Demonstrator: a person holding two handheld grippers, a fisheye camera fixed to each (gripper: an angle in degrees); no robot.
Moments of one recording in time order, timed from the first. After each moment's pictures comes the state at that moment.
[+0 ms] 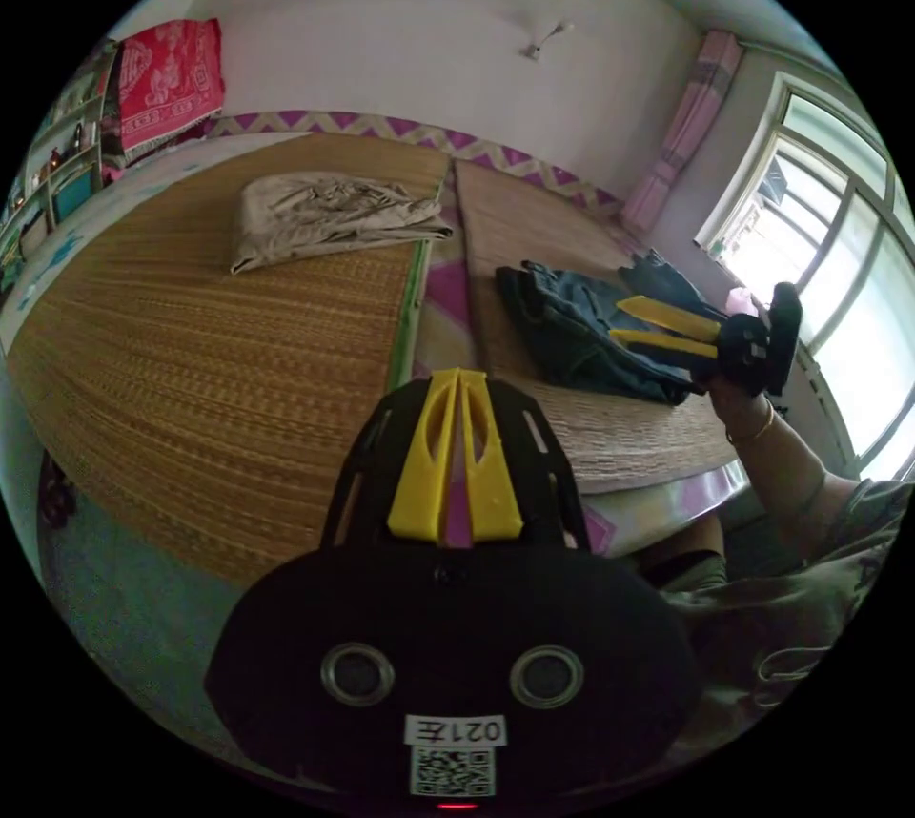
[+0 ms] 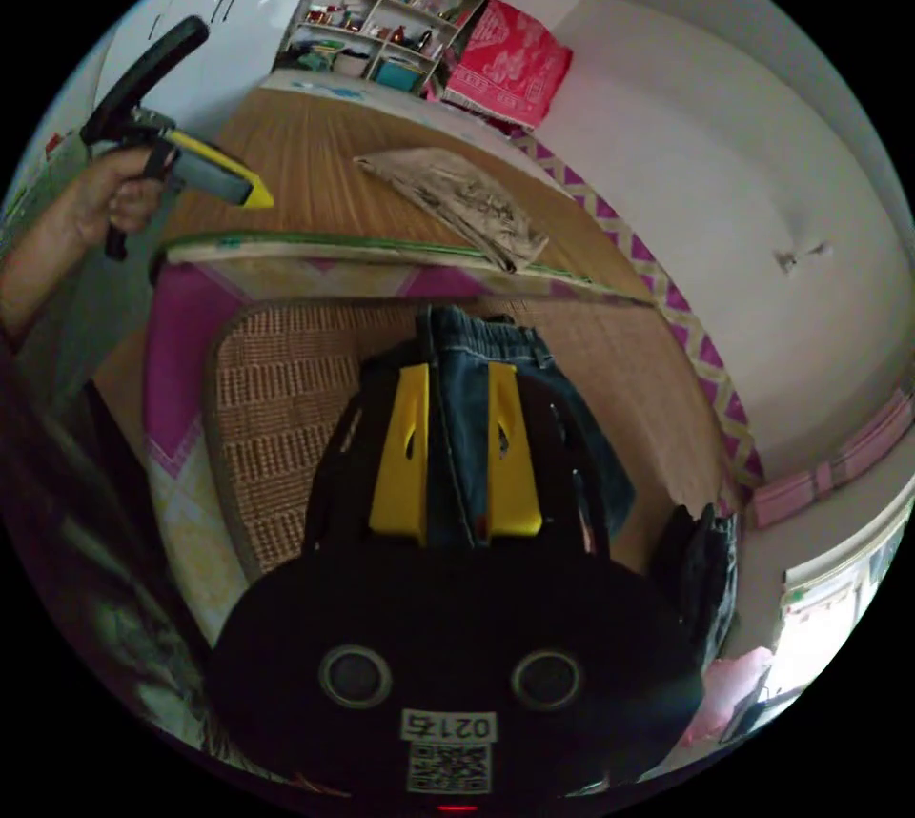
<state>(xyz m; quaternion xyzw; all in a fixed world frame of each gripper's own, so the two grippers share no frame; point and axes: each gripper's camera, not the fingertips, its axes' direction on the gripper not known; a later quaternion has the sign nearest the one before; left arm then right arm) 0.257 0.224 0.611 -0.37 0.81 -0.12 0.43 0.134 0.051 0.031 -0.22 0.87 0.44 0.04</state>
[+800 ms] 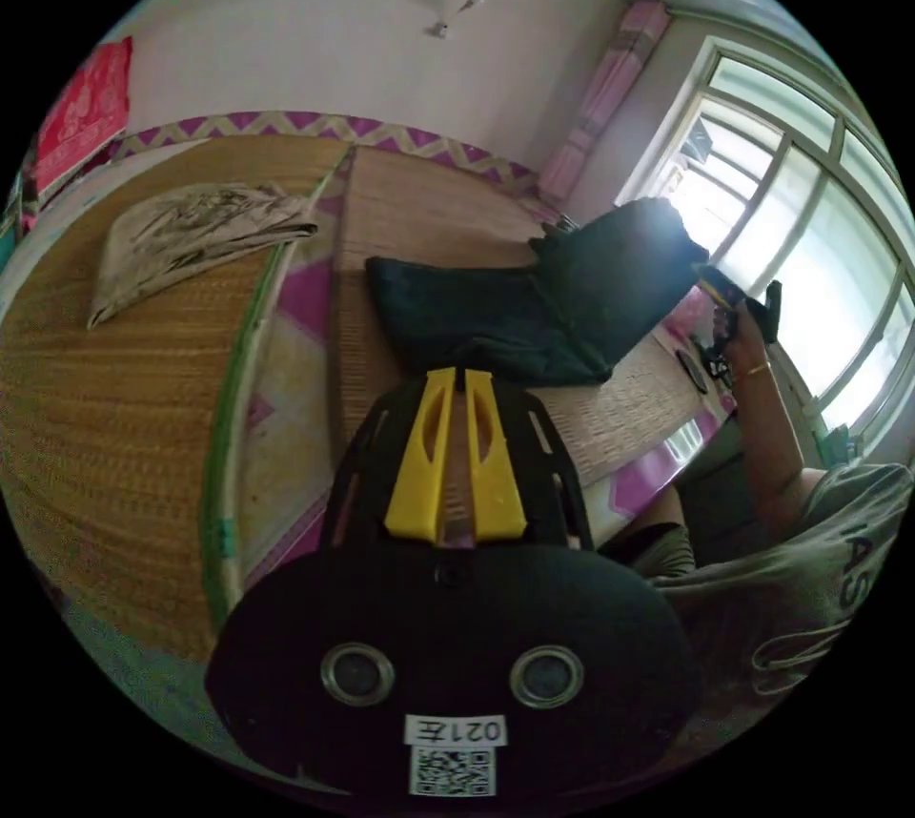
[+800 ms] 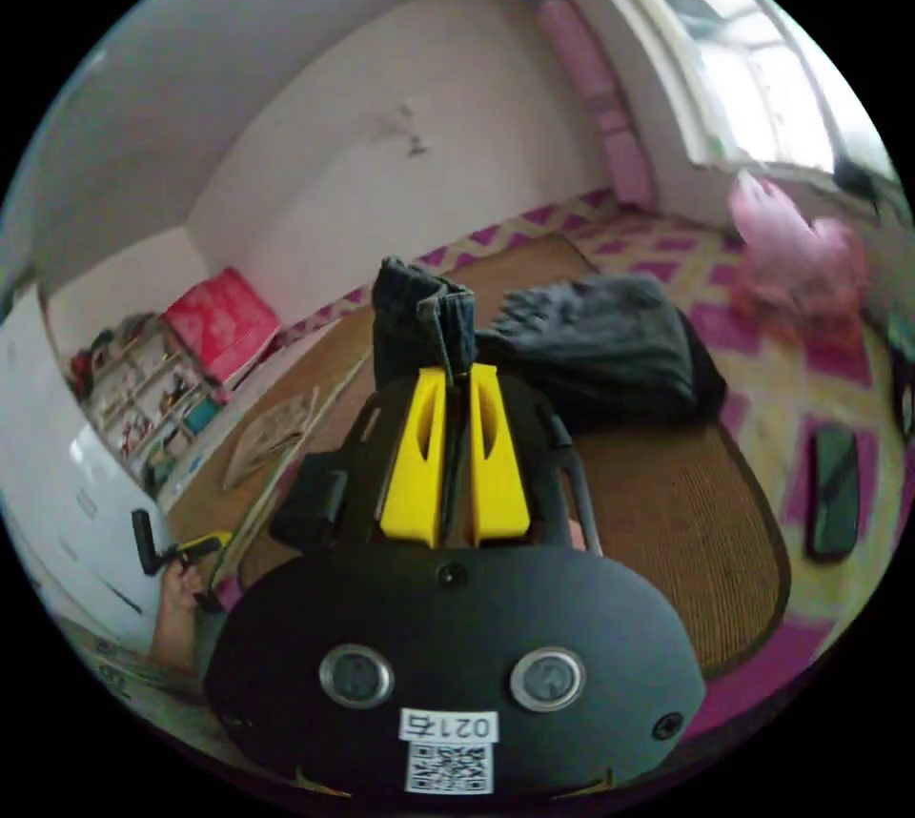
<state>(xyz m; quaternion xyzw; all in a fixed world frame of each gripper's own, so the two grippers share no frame) 0.323 0.091 0.489 -0.29 0.89 -0.08 0.34 -0.358 0.079 0.490 0.36 0.88 0.22 -0.22</state>
